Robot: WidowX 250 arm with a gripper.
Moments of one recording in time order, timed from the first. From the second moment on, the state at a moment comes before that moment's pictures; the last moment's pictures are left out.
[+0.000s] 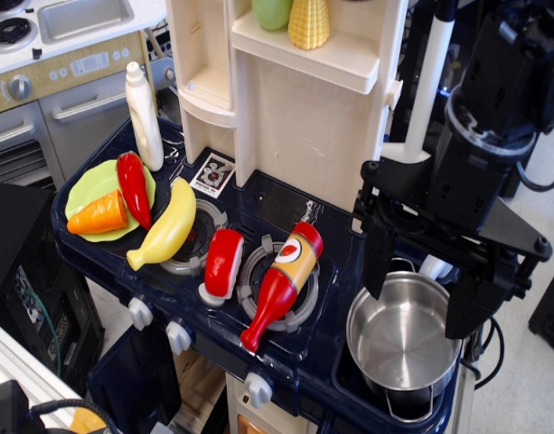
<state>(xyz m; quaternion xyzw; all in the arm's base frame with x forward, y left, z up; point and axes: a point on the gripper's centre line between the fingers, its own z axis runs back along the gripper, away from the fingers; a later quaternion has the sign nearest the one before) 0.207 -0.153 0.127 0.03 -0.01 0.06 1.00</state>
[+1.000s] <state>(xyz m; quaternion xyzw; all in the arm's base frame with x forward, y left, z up) 0.224 -0.059 0.098 0.08 -0.06 0.13 0.99</state>
